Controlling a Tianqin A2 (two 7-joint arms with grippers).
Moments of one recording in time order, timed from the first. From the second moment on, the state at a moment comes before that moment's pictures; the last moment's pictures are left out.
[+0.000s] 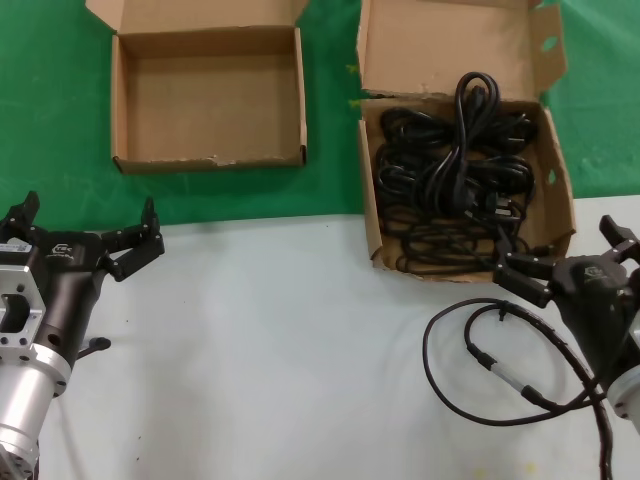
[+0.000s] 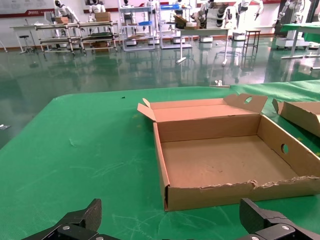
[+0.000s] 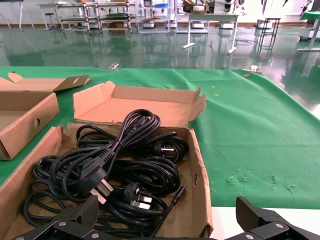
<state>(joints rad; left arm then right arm) -0.01 -0.30 1.60 -1.61 -1.77 0.02 -0.02 0.00 0.30 -1.60 1.60 1.80 0.00 0.00</state>
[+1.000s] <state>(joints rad) -0.01 -0.30 1.60 -1.61 -1.77 0.02 -0.02 -0.01 0.43 -1.57 1.70 1.75 -0.19 -0.14</state>
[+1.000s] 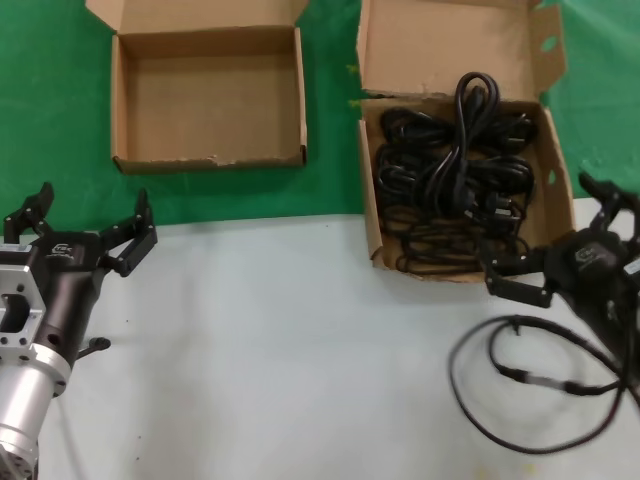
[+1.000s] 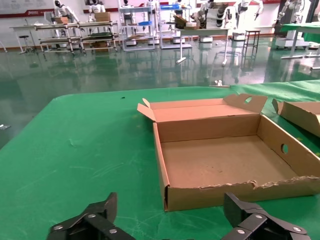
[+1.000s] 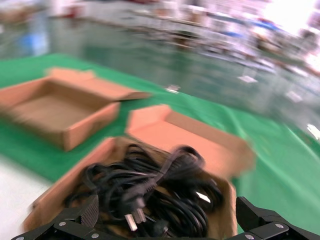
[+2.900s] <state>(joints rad) -0.01 -0.30 1.60 -1.61 -1.77 0.02 -0.02 0.99 0.63 -2.17 1.31 1.12 -0.90 -0.78</state>
